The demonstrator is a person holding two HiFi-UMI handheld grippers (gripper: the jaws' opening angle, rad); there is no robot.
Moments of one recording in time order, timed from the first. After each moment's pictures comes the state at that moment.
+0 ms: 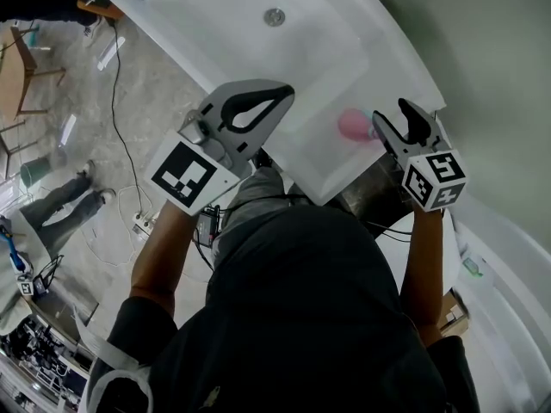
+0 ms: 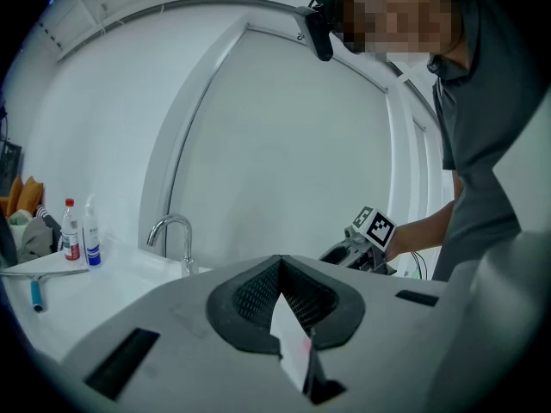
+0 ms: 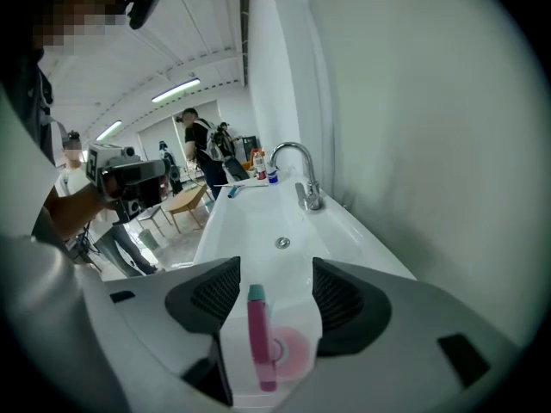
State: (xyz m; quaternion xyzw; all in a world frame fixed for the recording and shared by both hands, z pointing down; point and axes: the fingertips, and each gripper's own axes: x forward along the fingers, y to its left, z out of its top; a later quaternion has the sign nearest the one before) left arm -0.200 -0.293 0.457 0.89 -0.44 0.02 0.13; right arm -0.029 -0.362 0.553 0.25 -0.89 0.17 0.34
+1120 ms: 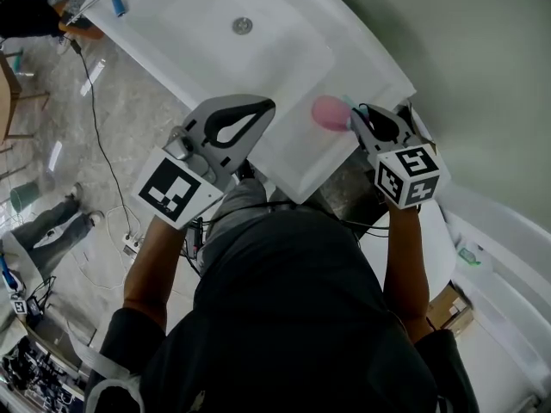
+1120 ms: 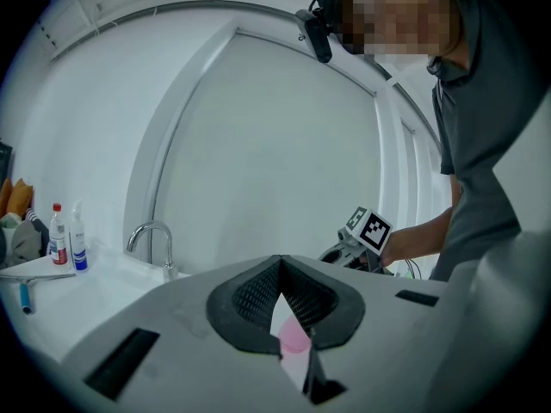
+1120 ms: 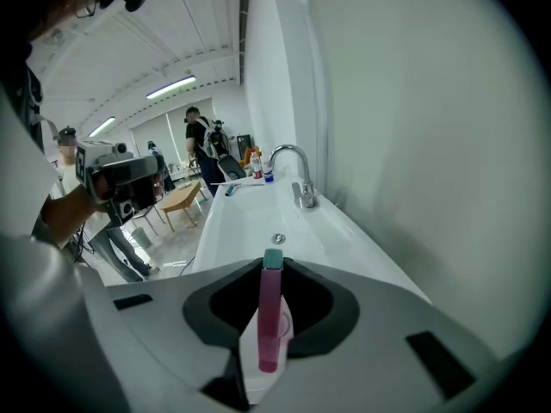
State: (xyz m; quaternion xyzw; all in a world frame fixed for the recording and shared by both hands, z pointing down) left arm -0.160 -0.268 0.440 0.90 -0.42 0.01 0.11; right arm -0.011 -0.334 0.539 0.27 -0.88 0.16 0.35
